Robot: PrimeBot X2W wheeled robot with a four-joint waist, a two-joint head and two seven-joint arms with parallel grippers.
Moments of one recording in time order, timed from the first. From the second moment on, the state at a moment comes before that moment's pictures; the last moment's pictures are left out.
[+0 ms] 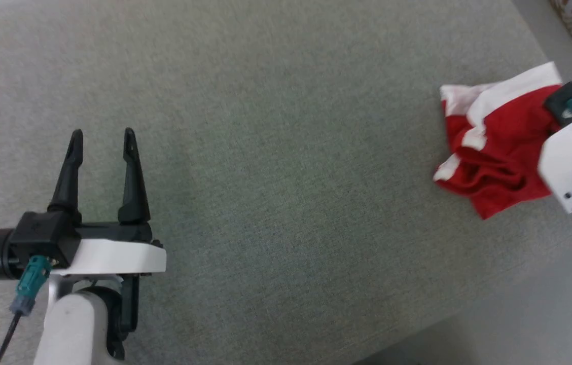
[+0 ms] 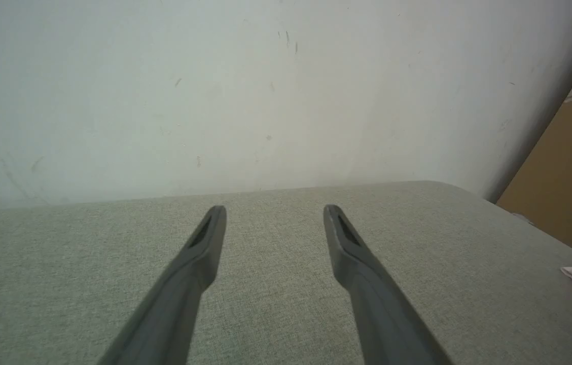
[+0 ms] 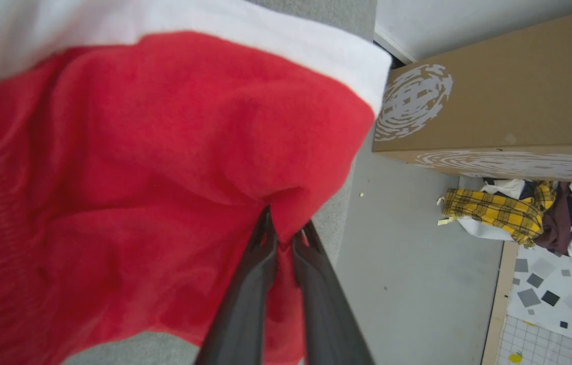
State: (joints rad) left arm -0.18 0.15 -0.02 -0.14 -0.16 0.08 -0.16; right arm -0.81 -0.59 0.61 0.68 0.25 0.13 0.34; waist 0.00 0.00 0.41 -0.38
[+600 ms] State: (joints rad) left arm -0.18 0.18 -0.03 -0.18 -0.14 0.10 -0.12; right arm -0.95 -0.54 0.30 0.99 0.11 0.13 0.08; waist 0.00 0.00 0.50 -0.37
